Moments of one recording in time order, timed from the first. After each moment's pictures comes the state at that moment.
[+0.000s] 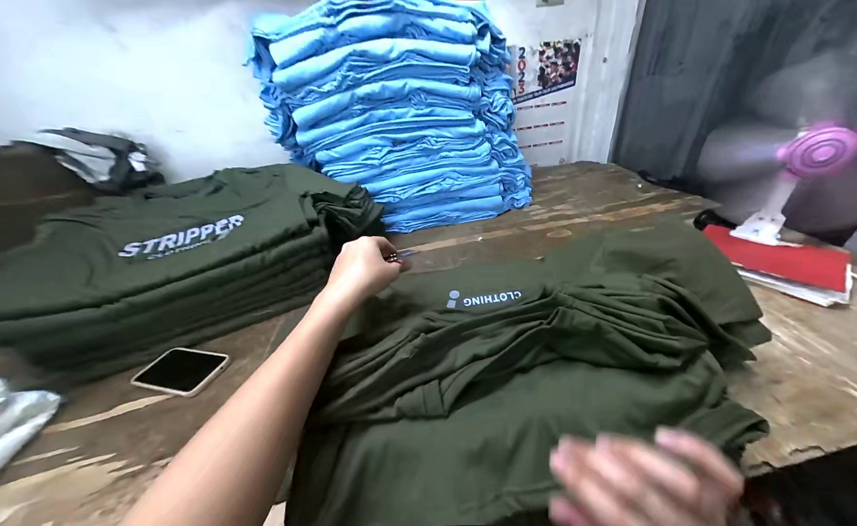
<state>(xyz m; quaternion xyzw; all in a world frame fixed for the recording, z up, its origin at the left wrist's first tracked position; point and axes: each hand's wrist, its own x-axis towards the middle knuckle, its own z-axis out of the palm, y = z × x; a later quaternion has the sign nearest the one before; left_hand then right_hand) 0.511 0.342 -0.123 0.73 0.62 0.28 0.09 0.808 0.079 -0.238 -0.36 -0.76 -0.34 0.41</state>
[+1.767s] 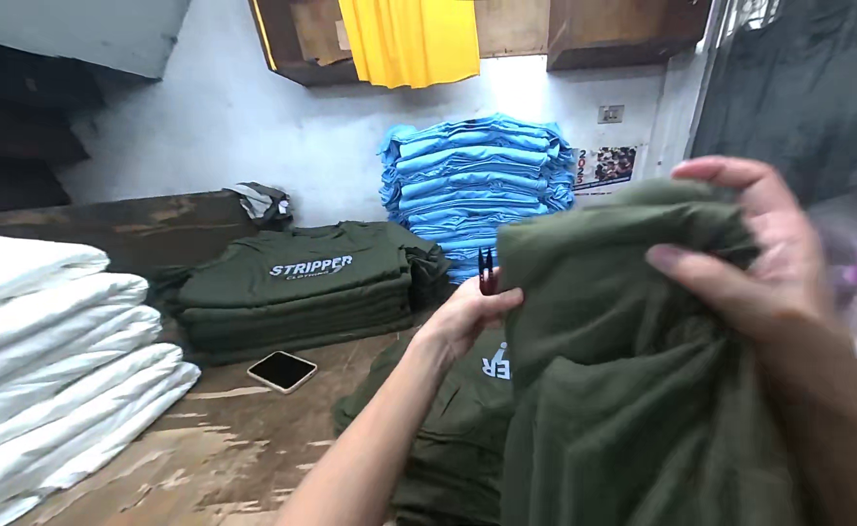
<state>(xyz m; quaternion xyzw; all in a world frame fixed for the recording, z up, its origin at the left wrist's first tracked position) 0.525 0.269 -0.104 0.66 0.06 0.51 0.54 0.759 0.126 0.006 -0.24 -0.76 0.06 0.60</state>
